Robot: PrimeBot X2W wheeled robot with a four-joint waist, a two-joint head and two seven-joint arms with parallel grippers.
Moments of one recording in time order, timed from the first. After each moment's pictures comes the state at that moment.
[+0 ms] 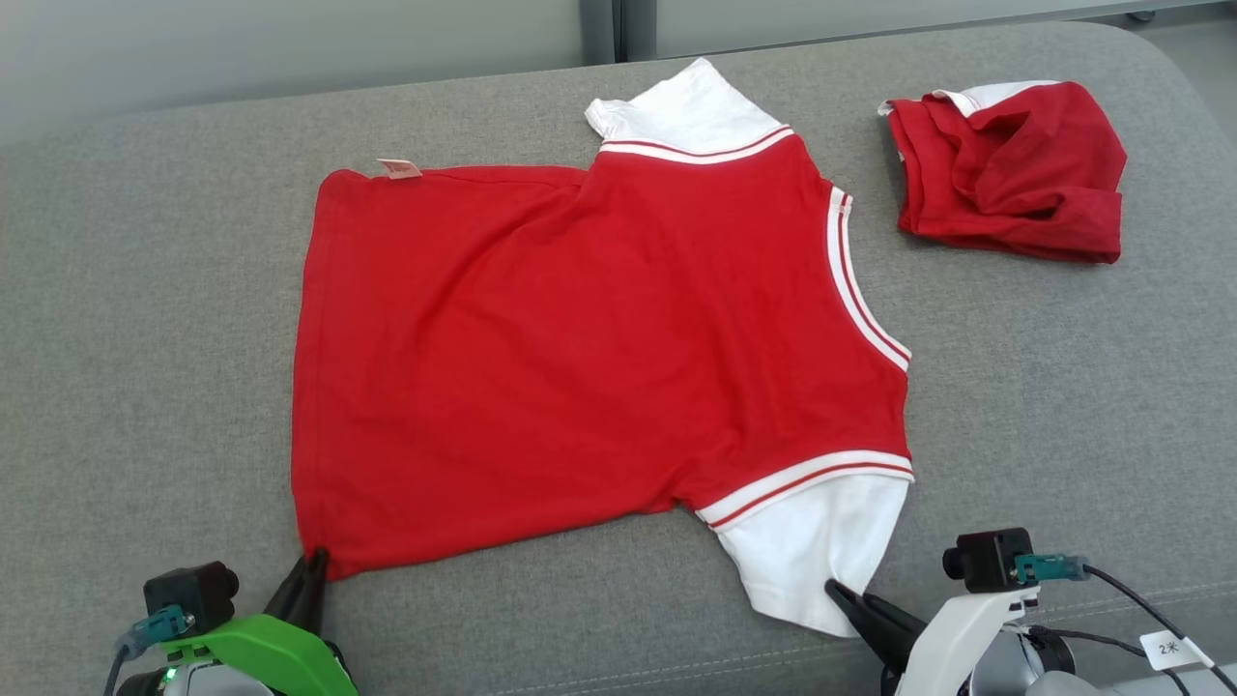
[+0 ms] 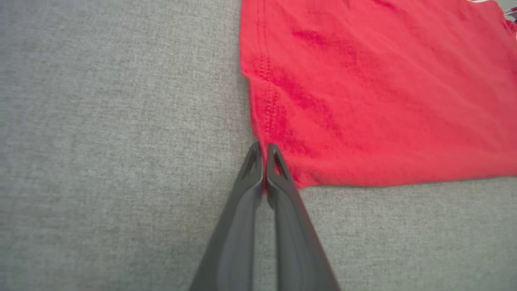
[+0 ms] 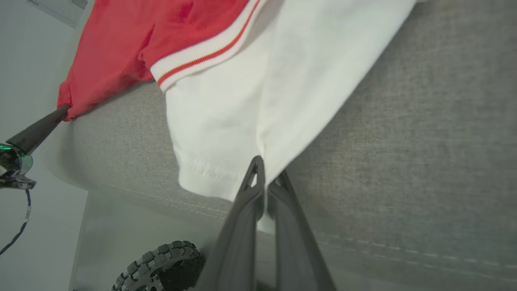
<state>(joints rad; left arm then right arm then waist) -0.04 0.11 -0.12 0.46 -0.51 -0.11 -0.06 0.01 -0.28 0.58 0.30 0.78 0.12 0.09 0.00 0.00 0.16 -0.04</state>
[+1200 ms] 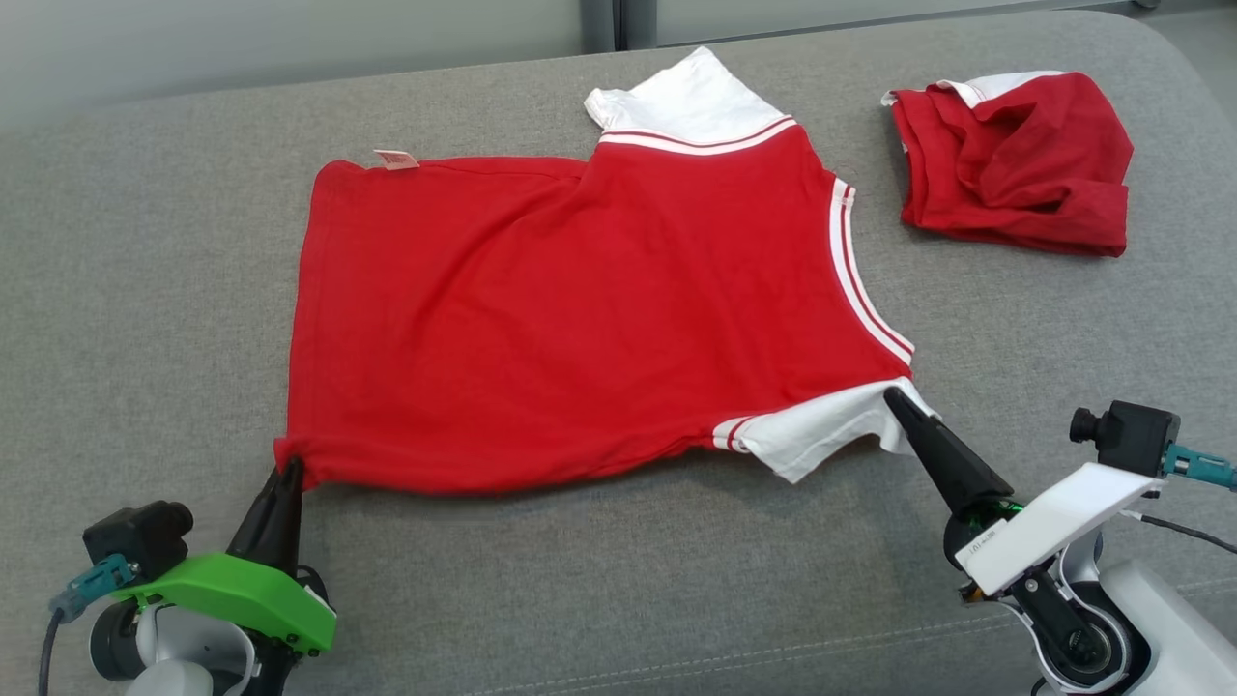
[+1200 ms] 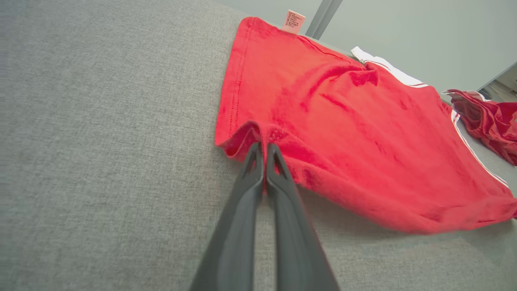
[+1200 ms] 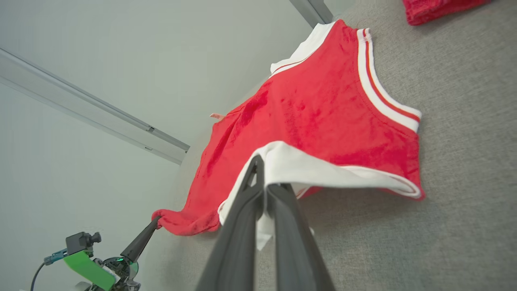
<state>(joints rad) -0.09 0.12 -0.10 0.32 -0.61 -0.12 -0.09 -0.07 -0.38 0.48 0.04 1.16 0.12 -0.06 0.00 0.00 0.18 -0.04</state>
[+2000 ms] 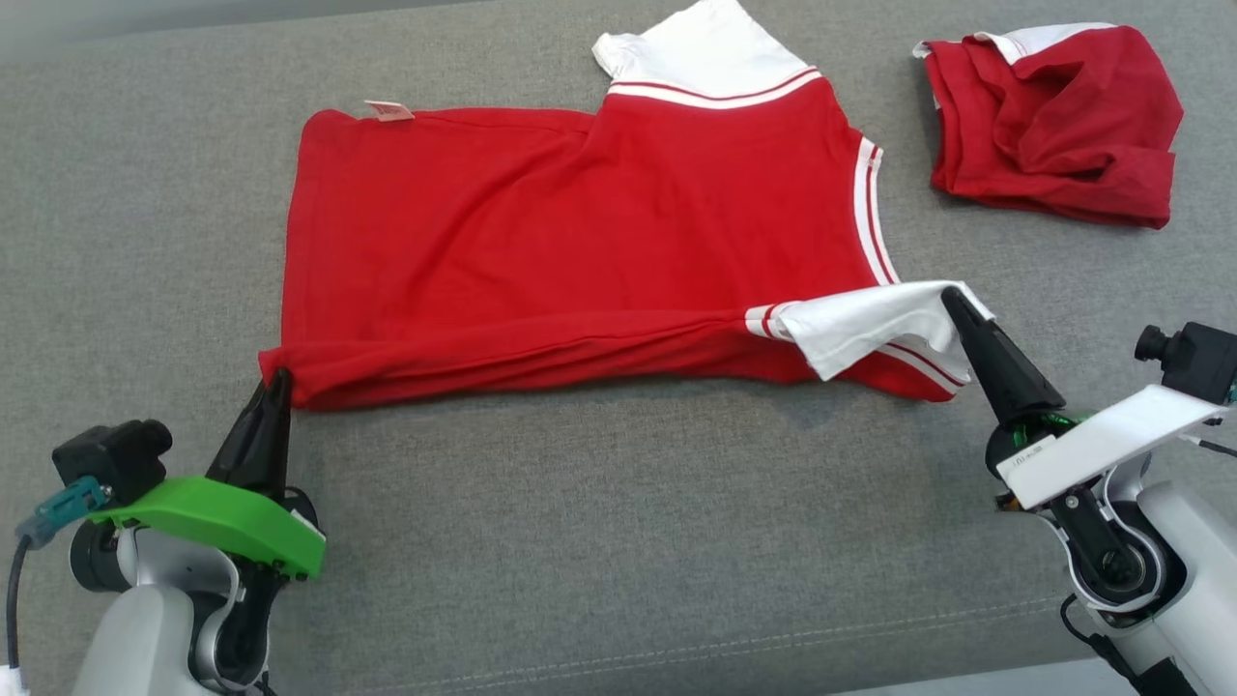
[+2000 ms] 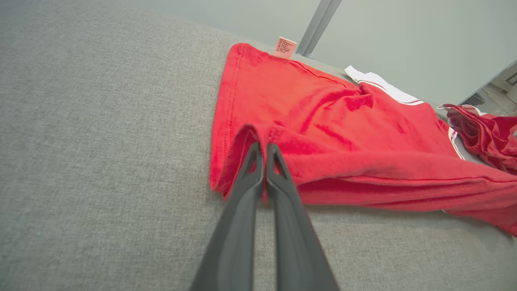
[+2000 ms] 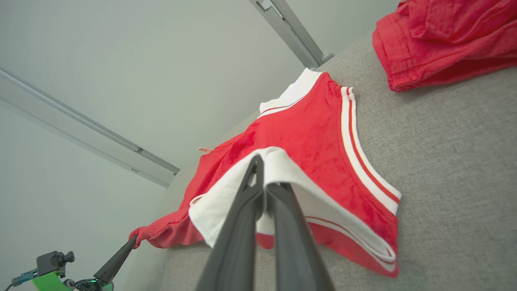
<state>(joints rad) -0.18 0.15 -0.10 0.25 -0.62 -0.12 -0.06 -0.19 -0.44 0.47 0.07 1.18 0.12 -0.16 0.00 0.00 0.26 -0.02</state>
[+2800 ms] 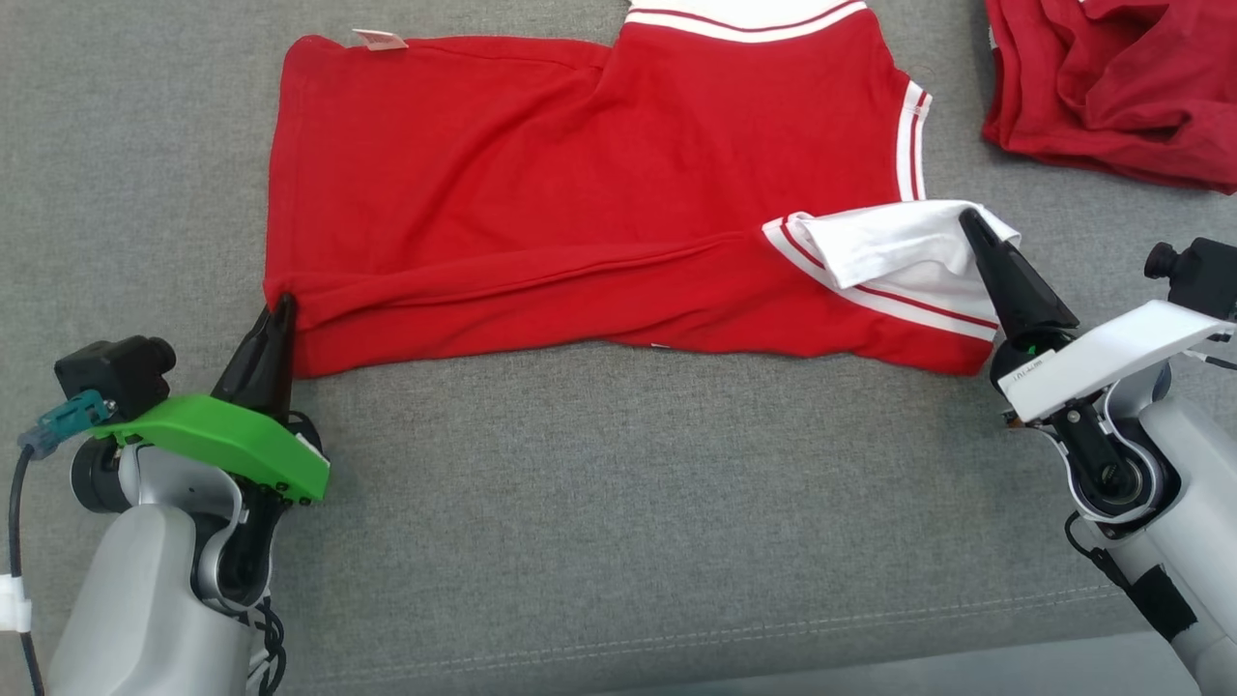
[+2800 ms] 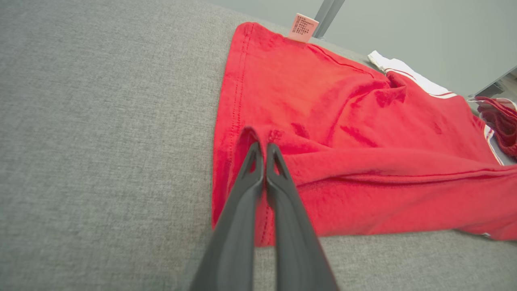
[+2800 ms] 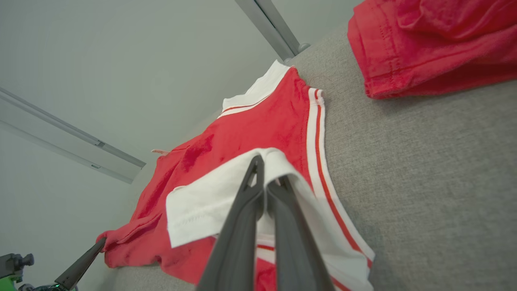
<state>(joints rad) -0.34 0.15 -0.13 0.33 -0.62 -0.12 -0.04 -0.39 -0.44 0.52 0.25 1.16 0.12 -0.18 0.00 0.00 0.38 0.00</state>
